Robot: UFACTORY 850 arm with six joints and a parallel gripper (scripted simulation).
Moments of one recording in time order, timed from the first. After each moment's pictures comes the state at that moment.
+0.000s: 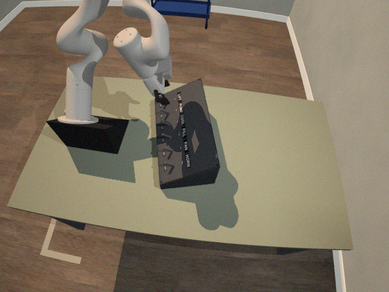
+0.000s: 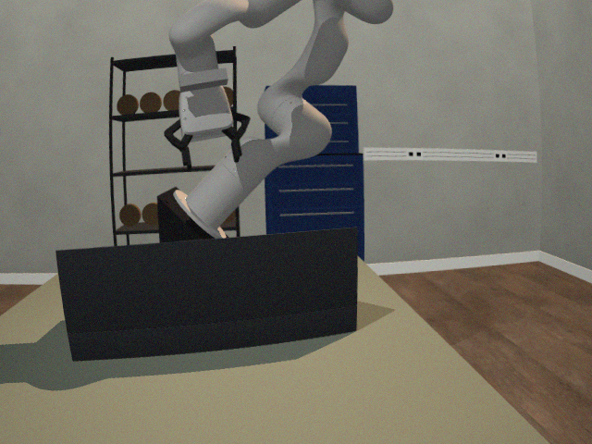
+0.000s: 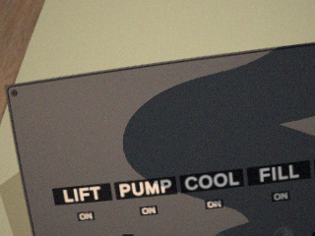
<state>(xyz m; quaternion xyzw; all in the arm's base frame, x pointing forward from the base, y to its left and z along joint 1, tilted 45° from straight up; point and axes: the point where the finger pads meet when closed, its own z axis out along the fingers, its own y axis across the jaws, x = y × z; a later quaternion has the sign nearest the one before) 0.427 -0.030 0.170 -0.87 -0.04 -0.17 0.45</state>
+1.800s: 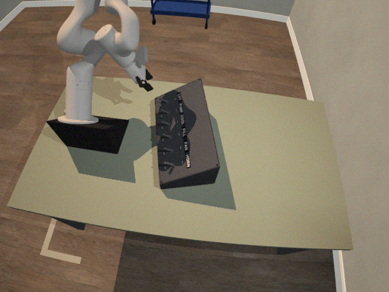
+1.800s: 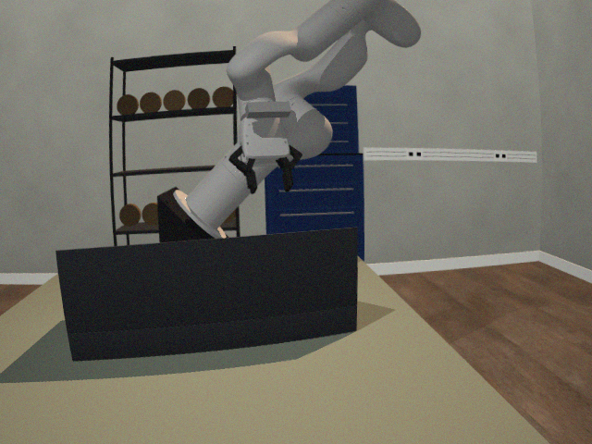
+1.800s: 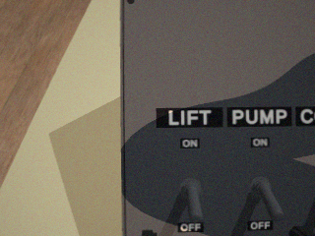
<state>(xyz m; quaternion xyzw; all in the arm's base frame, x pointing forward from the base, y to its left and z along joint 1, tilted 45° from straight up) 0.313 0.080 0.208 -0.88 -0.06 -0.25 0.41</state>
